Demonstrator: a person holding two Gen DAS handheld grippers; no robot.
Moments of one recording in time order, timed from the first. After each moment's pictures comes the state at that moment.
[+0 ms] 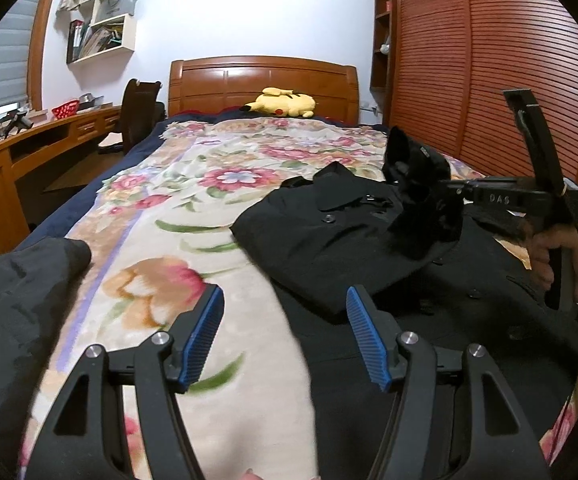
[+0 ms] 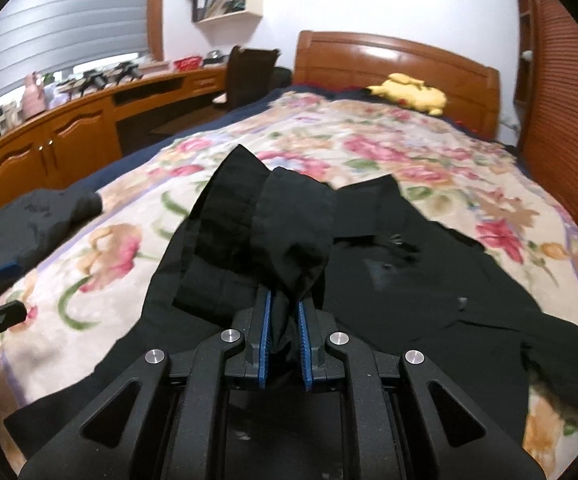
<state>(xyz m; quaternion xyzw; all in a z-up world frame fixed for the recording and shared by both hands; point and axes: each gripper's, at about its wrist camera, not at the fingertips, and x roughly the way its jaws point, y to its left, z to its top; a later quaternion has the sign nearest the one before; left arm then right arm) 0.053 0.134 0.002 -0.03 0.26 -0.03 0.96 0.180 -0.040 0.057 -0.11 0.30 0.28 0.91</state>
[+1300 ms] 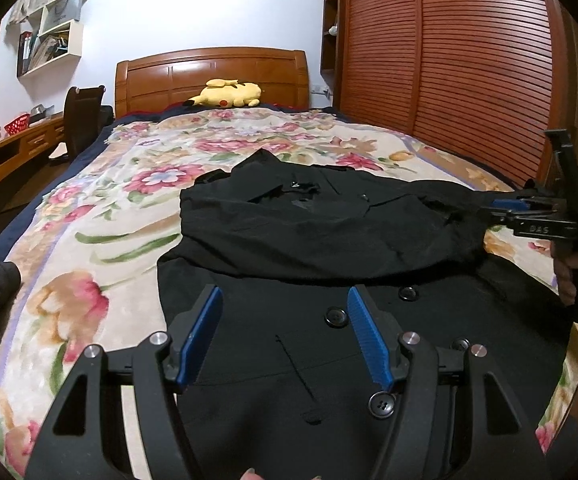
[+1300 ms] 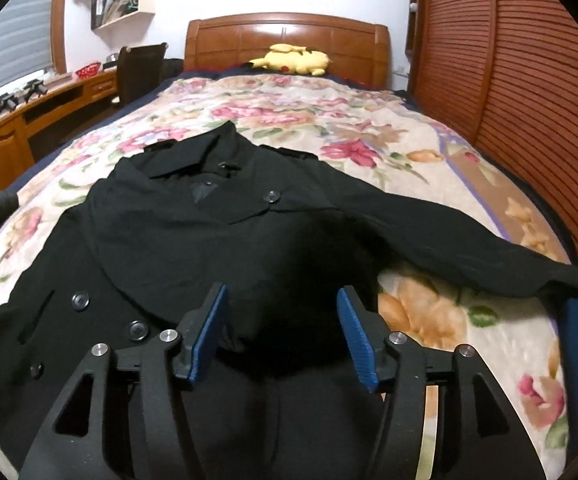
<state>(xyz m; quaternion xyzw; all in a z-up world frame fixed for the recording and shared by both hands) 0.086 0.030 -0.001 0.00 0.28 -0.10 0.95 0.138 -0.225 0.036 -0.08 0.33 0.12 0.93</state>
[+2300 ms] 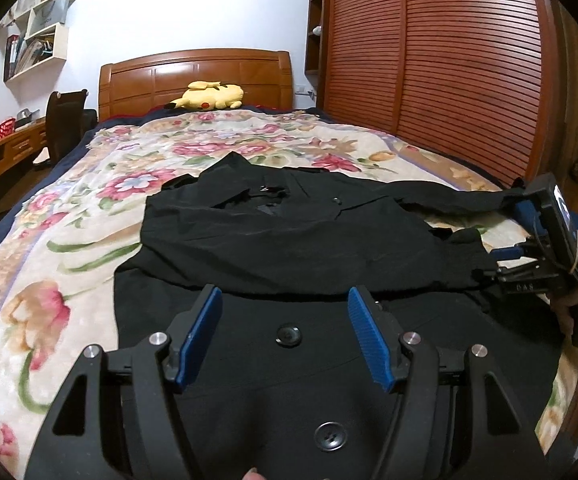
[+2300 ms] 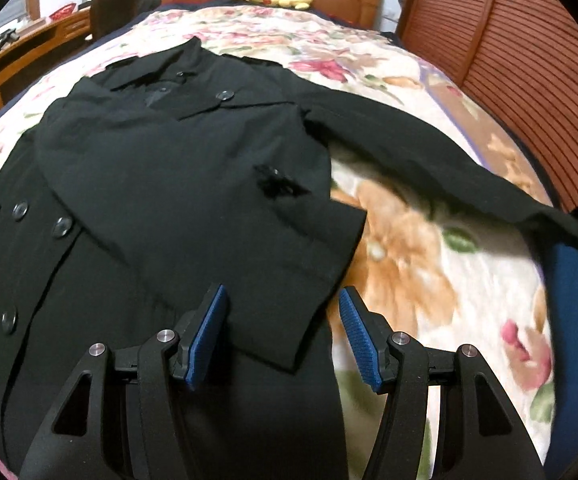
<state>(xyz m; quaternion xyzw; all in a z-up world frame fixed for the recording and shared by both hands) 0.100 -0.012 -0.001 -0.01 0.28 -0.12 0.95 0.136 -0.265 -0.020 -0.13 0.44 0.07 0.88</state>
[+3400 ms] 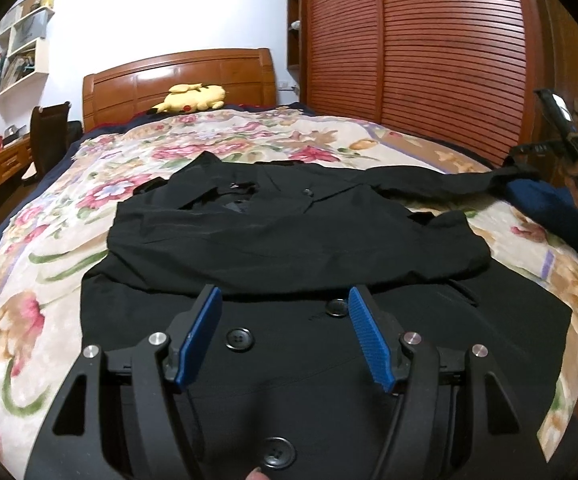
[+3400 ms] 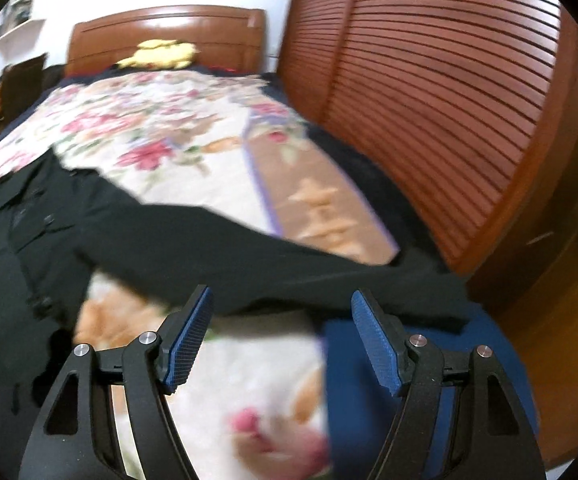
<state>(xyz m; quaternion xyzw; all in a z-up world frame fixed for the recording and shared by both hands) 0.104 -0.062 -0.012 0.03 0.28 -0.14 0.95 0.187 -0.474 0.095 -0.08 0.36 -0.08 0.93</state>
